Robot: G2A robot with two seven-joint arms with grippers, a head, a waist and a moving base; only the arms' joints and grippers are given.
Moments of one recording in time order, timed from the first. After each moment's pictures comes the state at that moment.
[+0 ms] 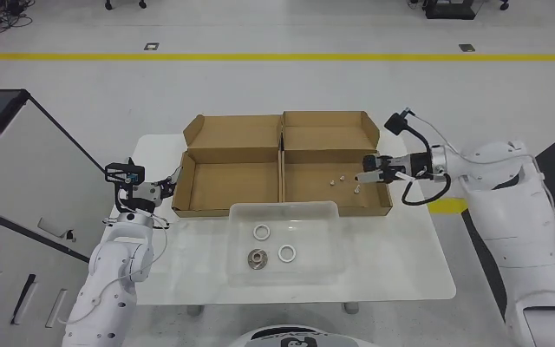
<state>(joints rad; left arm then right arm) 1.73 -1.15 -1.60 -1.80 1.33 0.00 0.00 -1.09 -0.93 1.37 -1.51 0.08 -0.41 1.41</state>
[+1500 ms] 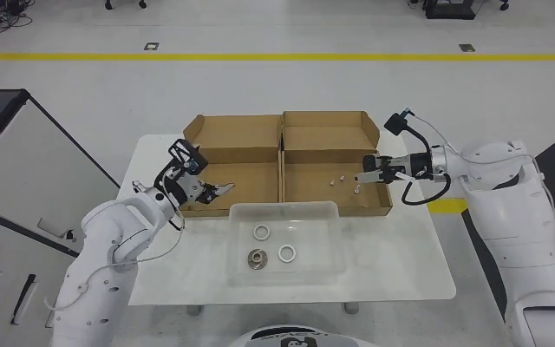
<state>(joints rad) 1.55 -1.11 -1.53 -2.04 1.24 -0.62 -0.58 -1.09 -0.93 1.37 -1.51 0.08 -0.41 1.41</state>
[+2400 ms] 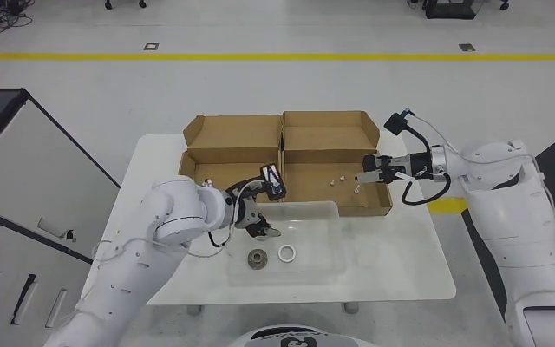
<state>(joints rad) 1.20 -1.10 -1.06 -2.00 0.80 -0.56 -1.26 -1.09 -0.93 1.37 -1.51 0.08 -0.41 1.41</state>
